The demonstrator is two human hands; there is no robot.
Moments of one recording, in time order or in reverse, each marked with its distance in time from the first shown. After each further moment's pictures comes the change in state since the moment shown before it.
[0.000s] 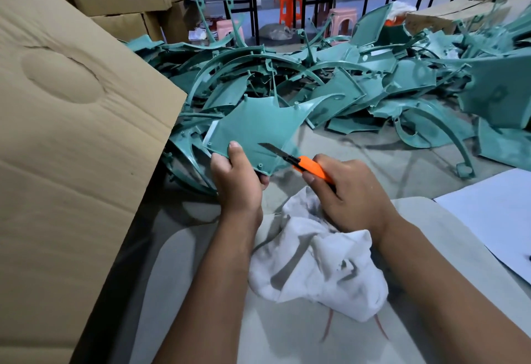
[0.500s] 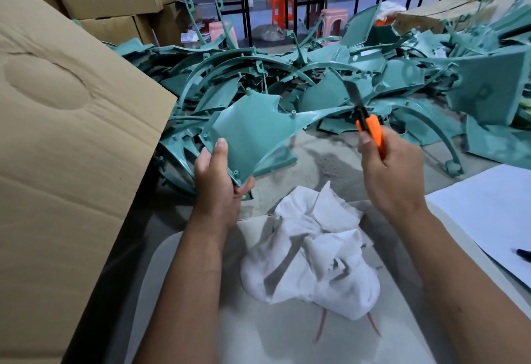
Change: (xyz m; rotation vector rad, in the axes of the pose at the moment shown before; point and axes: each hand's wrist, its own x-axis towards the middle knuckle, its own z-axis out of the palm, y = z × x) left_hand 0.011 0.015 -0.026 -0.125 -0.360 -0.080; right_hand 0.000 0.031 -0.031 0.046 0.431 0.357
